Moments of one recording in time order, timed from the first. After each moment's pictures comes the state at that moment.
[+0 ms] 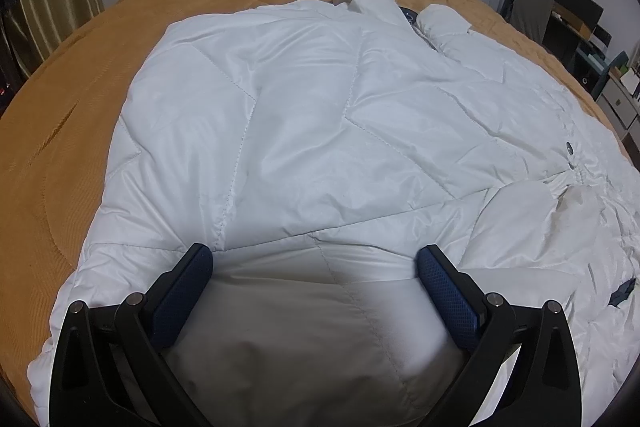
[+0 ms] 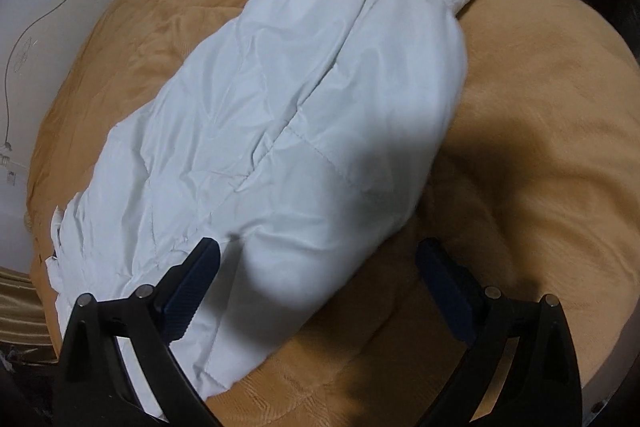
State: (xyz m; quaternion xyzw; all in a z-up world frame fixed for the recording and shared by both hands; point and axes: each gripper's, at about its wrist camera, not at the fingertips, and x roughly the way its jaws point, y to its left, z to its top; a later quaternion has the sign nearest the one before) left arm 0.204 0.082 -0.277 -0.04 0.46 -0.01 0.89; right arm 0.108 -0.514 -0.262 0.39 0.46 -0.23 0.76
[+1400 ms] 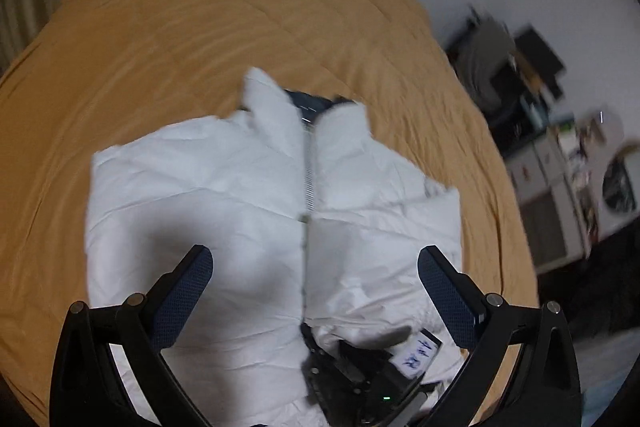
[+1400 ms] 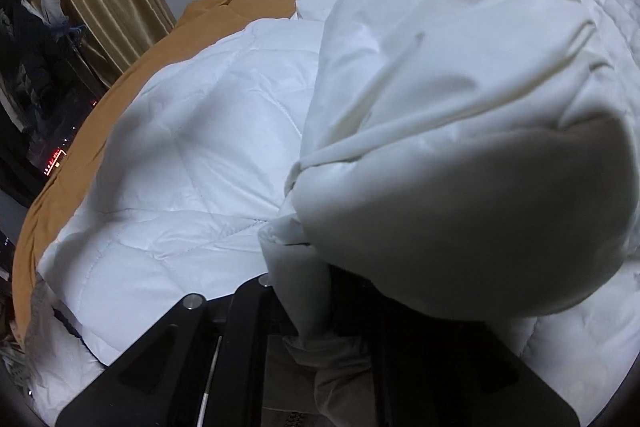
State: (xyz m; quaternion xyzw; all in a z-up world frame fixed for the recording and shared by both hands) left arm 0.326 0.037 -0.079 -0.12 0.52 -0.14 0.84; right arm 0.231 -0.064 -0.269 0.07 0.43 0.17 0.88
